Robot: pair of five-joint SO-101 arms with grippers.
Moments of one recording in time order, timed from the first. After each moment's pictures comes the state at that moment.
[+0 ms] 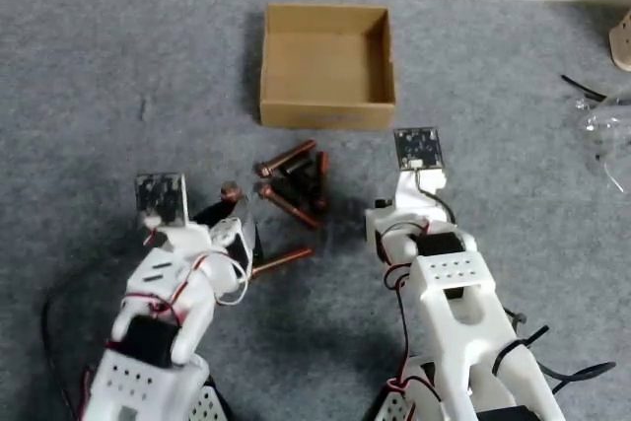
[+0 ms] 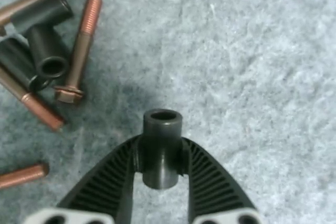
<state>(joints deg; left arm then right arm) 11.6 -91.8 88.2 40.2 26.9 -14.6 -34.1 64.7 32.0 -1.0</state>
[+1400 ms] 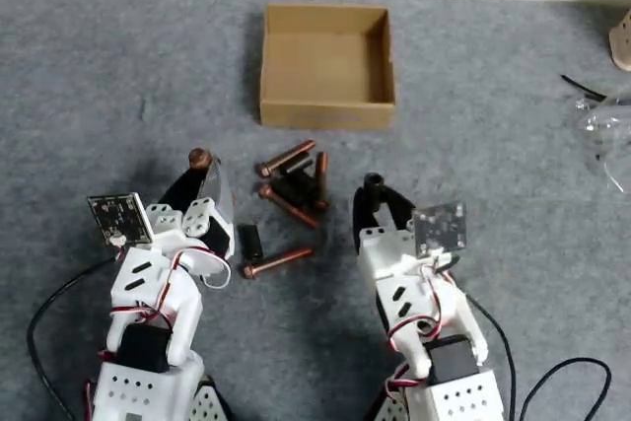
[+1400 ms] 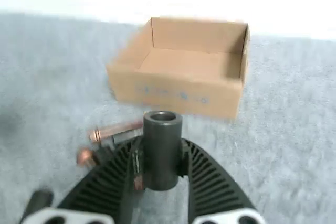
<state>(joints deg) 4.2 -102.5 96.0 25.0 26.9 -20.0 -102.9 96.0 28.3 -1.0</state>
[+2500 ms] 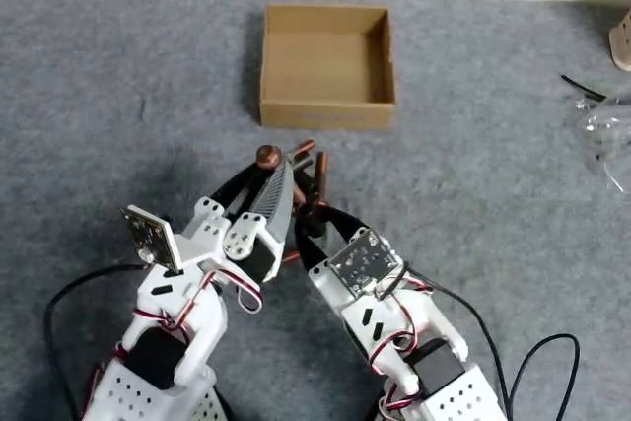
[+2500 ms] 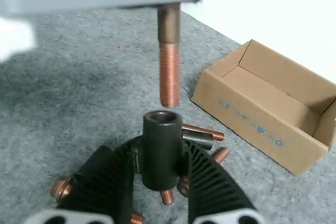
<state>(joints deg) 23.5 -102.6 90.7 15.8 26.9 -37.8 -102.8 96.0 28.4 16.1</state>
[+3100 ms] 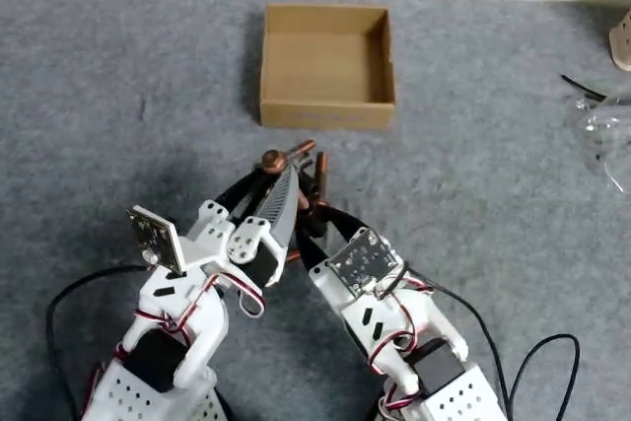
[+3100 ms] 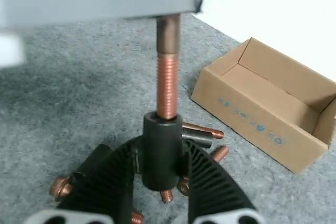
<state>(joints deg) 25.5 -103.3 90.7 18.1 26.9 -37.6 -102.7 96.0 28.4 16.2</state>
